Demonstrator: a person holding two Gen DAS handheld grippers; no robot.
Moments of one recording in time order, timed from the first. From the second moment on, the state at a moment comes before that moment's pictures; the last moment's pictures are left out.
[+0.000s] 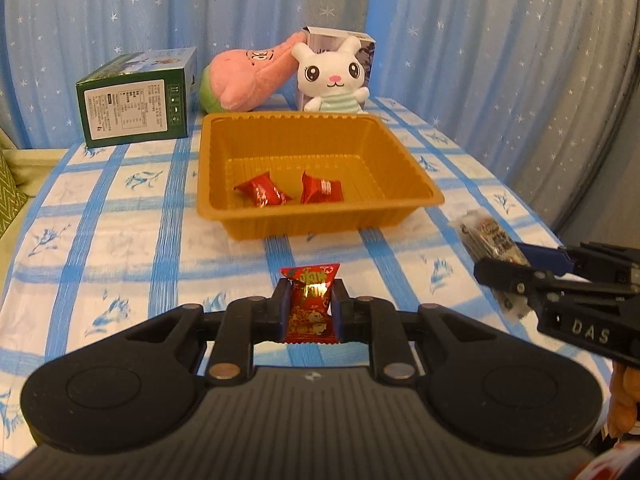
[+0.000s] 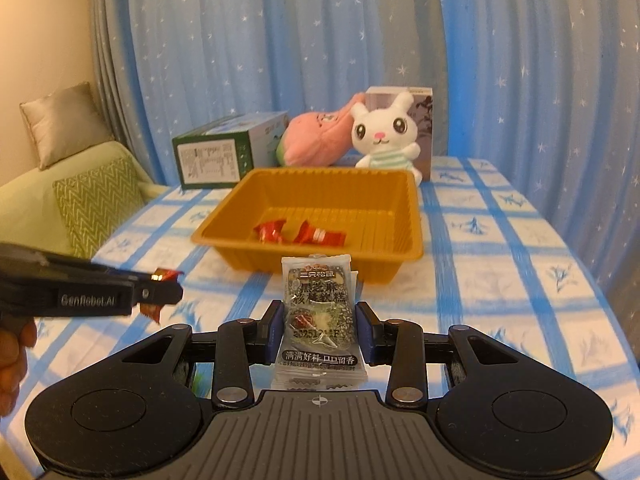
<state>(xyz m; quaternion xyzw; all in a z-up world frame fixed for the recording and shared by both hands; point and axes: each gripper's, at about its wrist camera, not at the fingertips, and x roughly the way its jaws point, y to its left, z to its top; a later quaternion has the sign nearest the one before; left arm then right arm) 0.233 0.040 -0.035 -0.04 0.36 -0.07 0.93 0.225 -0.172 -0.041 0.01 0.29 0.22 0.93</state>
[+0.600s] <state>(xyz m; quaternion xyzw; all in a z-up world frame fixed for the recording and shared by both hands) 0.308 0.052 -0.023 -0.05 0.33 -0.05 0.94 0.319 -0.165 -0.026 0.04 0.28 0.22 0.93</state>
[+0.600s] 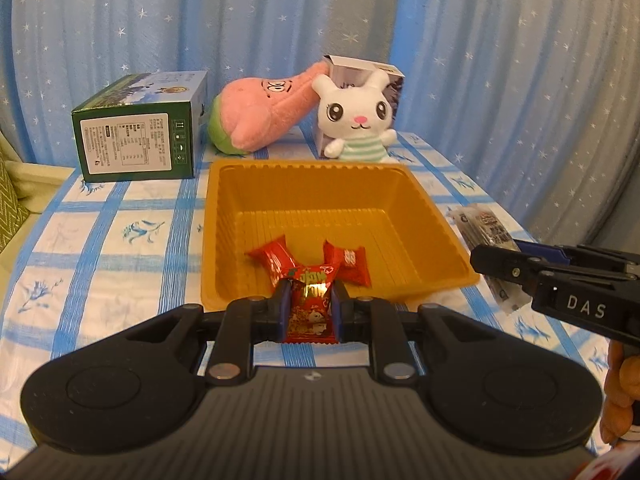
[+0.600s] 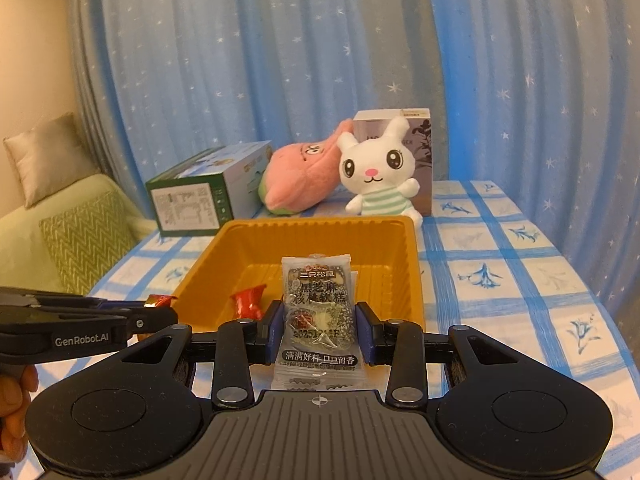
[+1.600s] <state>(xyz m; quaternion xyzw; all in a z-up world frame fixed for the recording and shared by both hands) 0.393 0.071 -0.053 -0.09 0.35 -0.03 0.93 0.410 -0.143 -0.069 0.05 0.31 0.20 0.93</state>
